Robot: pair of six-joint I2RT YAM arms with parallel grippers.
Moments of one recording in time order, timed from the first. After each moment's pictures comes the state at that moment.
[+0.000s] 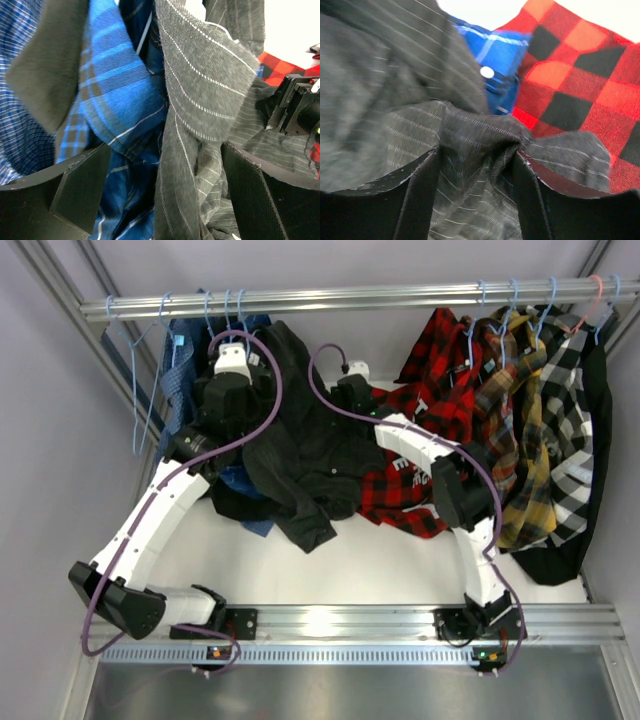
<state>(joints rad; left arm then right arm) -0.47 1.30 1.47 -0.55 -0.51 -0.24 0.59 2.17 1.81 -0.20 0.31 0.31</state>
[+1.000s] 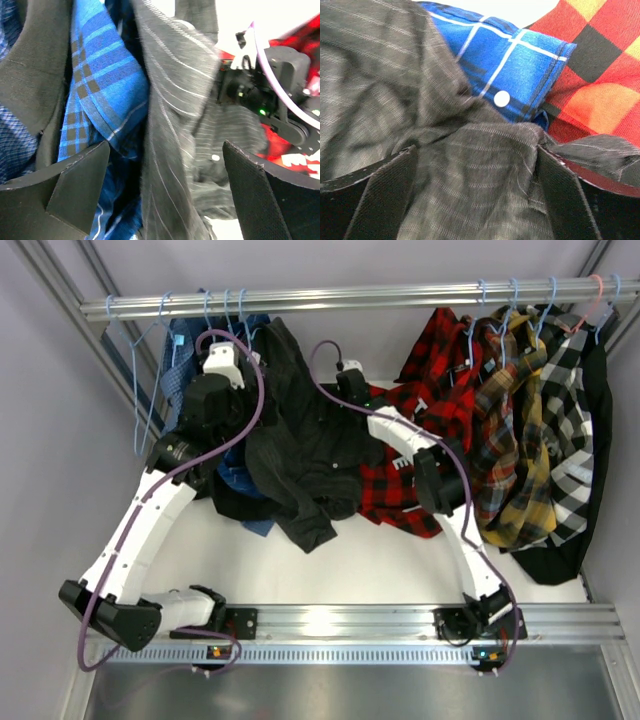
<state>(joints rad) -0.43 1.26 1.47 -0.55 -0.30 -0.29 0.54 2.50 2.16 -0.26 0.13 0.36</state>
